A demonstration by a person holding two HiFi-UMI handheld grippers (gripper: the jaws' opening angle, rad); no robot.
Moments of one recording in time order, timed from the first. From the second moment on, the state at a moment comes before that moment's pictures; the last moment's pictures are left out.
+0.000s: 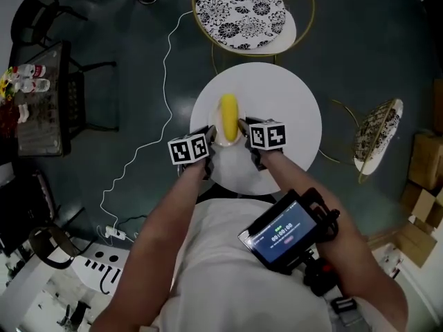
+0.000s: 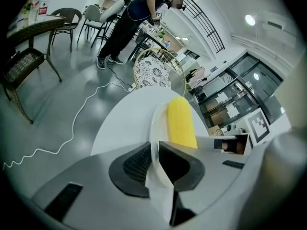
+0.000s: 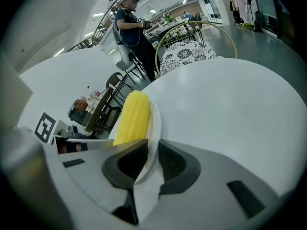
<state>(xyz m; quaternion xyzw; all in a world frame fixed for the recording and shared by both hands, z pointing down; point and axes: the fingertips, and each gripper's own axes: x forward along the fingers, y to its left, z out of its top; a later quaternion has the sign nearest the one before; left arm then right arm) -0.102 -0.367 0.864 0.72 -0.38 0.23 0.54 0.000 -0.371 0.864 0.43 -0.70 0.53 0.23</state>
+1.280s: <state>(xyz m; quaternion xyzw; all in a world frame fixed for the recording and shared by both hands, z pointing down) -0.130 -0.341 0.842 0.73 -0.41 0.22 0.50 0.037 -0.344 0.831 0.49 -0.71 0.46 0.21</state>
